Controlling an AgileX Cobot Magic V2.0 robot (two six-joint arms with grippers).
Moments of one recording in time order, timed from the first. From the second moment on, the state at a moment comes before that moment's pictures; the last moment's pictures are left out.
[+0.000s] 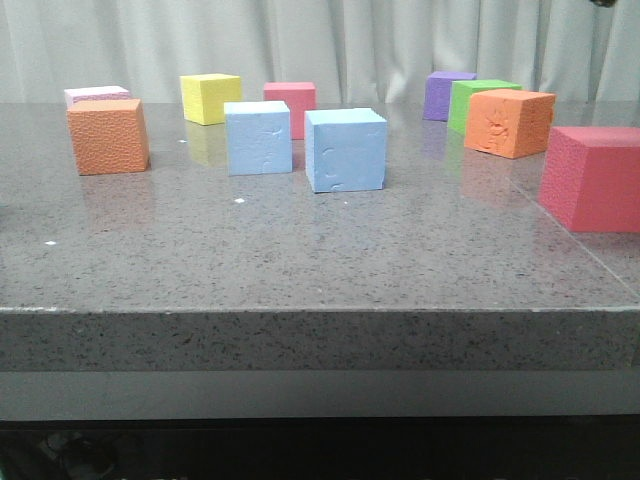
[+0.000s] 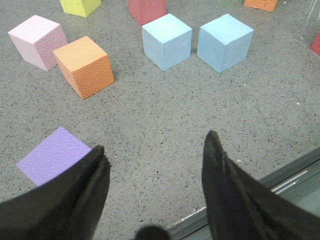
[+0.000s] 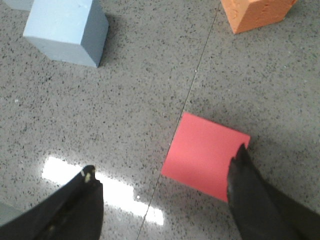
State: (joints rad) left arm -0.45 0.69 -0.81 -0.02 0.72 0.09; right arm 0.21 1.25 -1.25 0.15 0.98 -0.08
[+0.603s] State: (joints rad) left arm -0.45 0.78 -0.80 -0.03 0.72 0.09; right arm 0.21 0.80 -0.91 0.15 0.84 -0.14
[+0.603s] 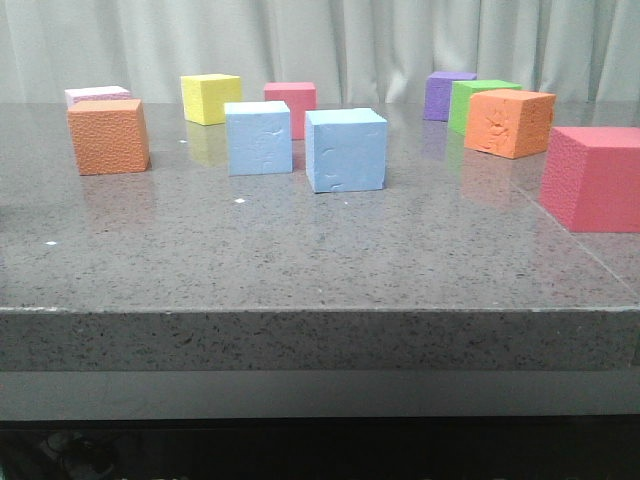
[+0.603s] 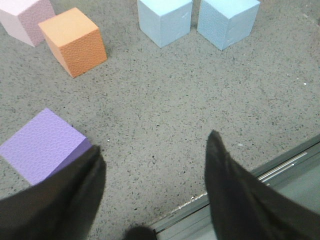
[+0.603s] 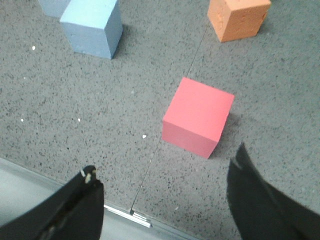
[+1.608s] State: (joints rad) left arm -0.53 1.76 -1.73 0.06 0.87 -0.11; right arm 0.21 0.80 -0.91 0.15 0.83 -0.14
